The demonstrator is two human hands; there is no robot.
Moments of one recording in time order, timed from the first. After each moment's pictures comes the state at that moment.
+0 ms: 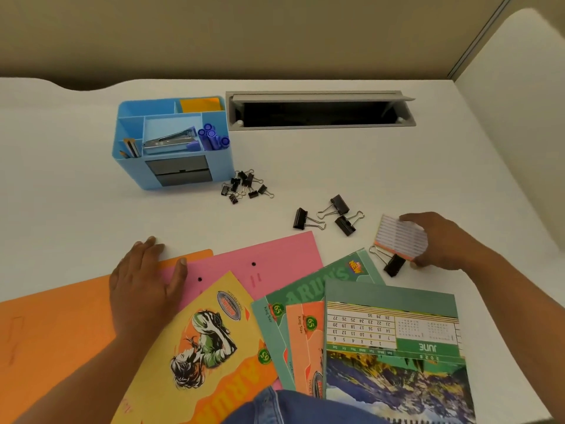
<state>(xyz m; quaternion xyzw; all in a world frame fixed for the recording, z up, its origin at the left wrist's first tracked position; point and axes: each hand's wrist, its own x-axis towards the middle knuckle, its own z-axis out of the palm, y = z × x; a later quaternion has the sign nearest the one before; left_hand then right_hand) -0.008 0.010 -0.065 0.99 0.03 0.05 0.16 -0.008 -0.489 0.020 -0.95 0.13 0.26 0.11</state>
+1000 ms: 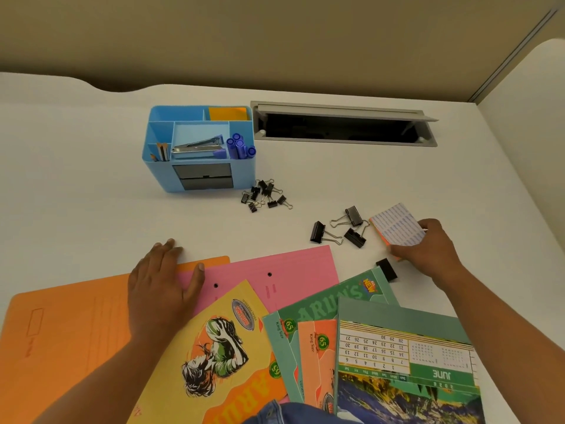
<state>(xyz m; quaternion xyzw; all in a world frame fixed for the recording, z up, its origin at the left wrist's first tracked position) -0.007 0.014 -0.065 0.98 0.03 0.04 0.17 0.016 -0.447 -0.008 -0.89 0.30 0.05 0.35</state>
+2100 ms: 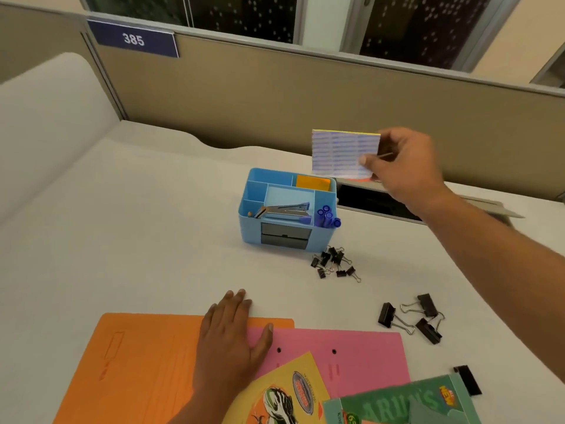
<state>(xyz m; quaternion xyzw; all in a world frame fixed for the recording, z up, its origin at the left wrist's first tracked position) -0.010 0.014 -0.059 0.98 0.04 0.00 0.18 0.212 -0.225 0.155 -0.87 -0.06 -0.10 0.48</state>
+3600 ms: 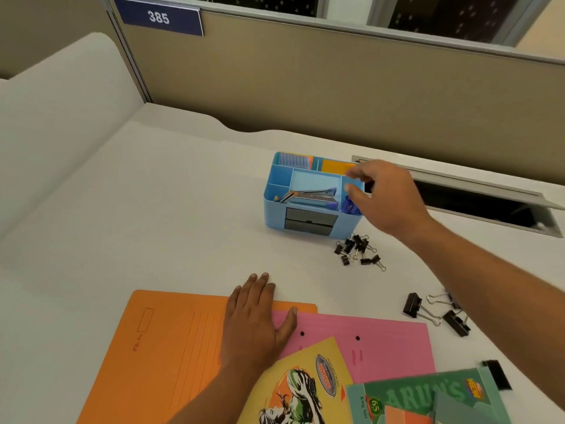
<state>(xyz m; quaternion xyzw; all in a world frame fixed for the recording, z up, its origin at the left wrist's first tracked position) -0.009 0.012 -0.058 0.98 0.04 0.01 0.18 0.186 -0.188 0.091 -0.95 -0.17 -0.10 0.25</state>
